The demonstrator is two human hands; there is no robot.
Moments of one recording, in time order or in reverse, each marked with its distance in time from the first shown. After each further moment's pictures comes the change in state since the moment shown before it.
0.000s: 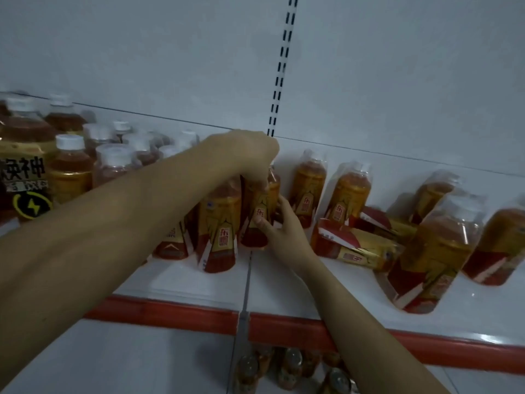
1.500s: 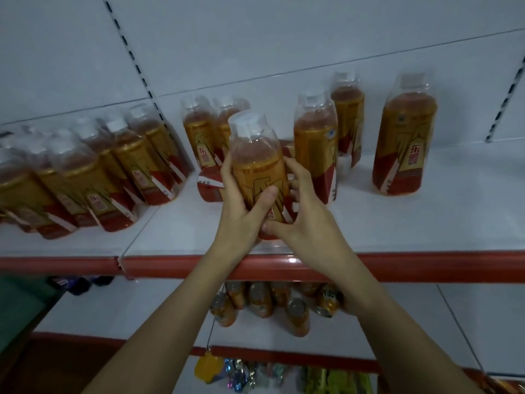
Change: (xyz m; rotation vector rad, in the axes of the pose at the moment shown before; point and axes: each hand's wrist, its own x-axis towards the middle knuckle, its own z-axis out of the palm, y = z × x) left_hand -0.025 0.309 0.104 -1.315 0.607 -0.033; right_hand -0.156 0.041 -0.243 0.011 0.012 -0.136
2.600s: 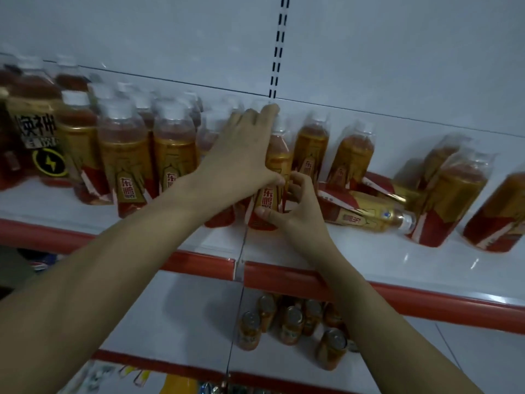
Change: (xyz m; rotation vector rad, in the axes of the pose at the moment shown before) left_hand 0.066 0.006 -0.258 0.867 -0.190 0.045; right_hand 0.094 -0.039 0.223 0.011 0.041 0.116
